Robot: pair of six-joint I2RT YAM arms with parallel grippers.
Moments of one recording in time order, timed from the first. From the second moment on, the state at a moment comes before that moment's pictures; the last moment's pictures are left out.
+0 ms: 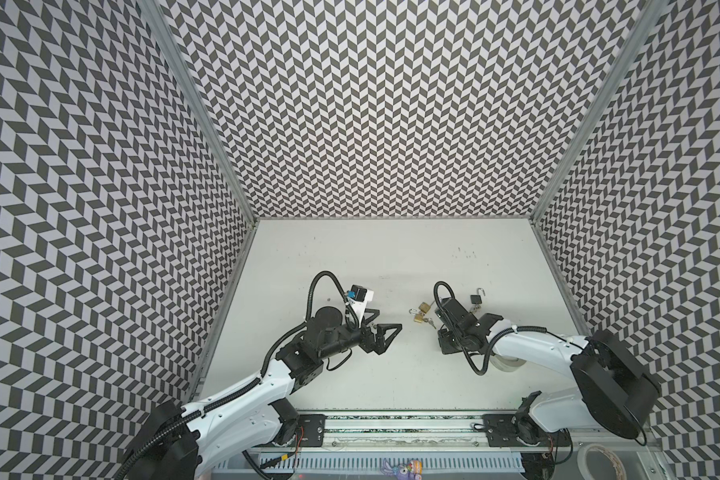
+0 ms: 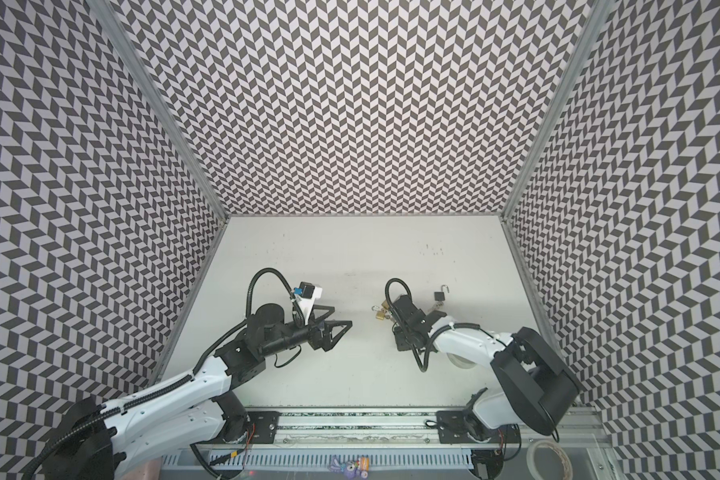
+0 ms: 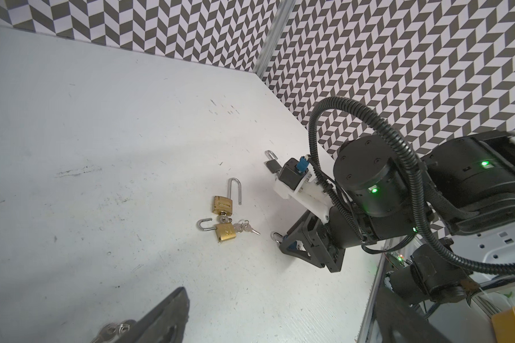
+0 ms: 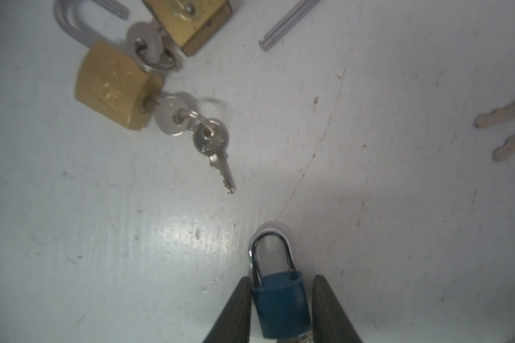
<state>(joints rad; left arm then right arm) -0.76 0.95 0.42 0.25 0.27 -0.47 0.71 1.43 0.67 -0.48 0.16 0.53</state>
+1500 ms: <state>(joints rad) -0.52 0.94 0.92 -0.04 0.51 -0.12 0.74 0.99 0.88 -0.20 -0.23 0.01</state>
